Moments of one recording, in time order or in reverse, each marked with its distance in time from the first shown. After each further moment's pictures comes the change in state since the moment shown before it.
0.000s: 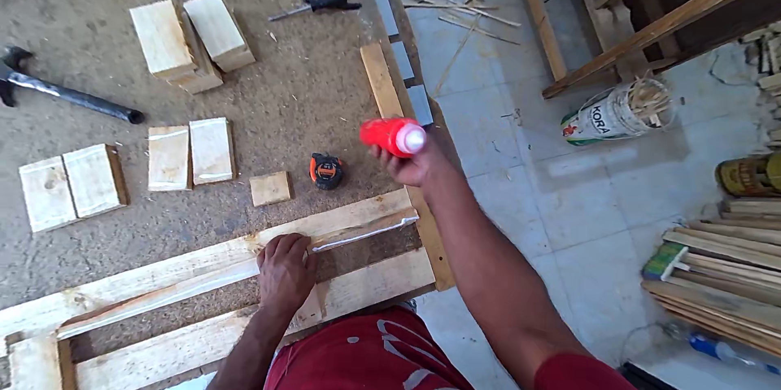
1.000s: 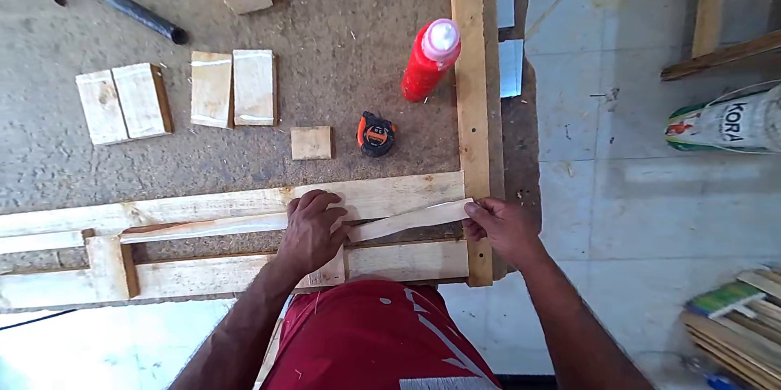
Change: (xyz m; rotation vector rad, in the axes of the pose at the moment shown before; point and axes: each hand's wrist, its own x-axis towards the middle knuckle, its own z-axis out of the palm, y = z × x) left_hand 0.010 -0.018 -0.025 -0.131 -0.196 0.127; right_hand -0.090 0.072 -0.101 -1.100 0.399 0.028
